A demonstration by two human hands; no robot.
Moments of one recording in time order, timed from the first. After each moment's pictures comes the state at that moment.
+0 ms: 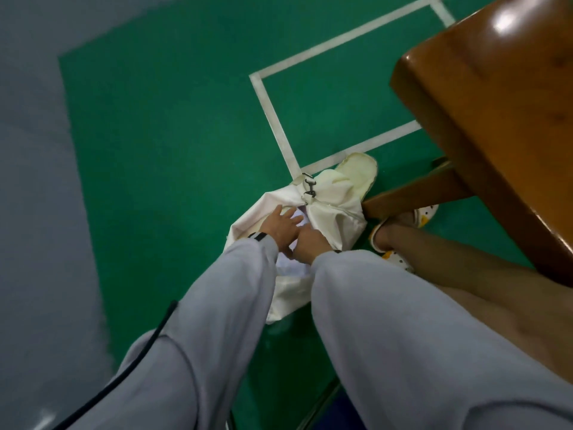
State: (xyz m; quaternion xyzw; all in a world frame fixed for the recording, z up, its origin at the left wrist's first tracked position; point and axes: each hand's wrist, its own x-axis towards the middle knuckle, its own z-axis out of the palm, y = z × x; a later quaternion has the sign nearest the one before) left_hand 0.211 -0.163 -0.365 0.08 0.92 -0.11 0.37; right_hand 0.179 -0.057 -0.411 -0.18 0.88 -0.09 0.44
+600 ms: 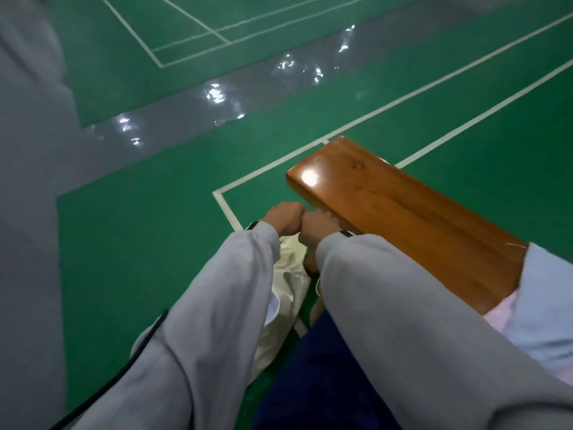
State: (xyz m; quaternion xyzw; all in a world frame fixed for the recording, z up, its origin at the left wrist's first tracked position) left_hand 0.101 -0.038 -0.105 -0.05 0.98 0.13 0.15; right_hand 0.098 0.079 -0.092 -0.22 0.96 -0.07 0.19
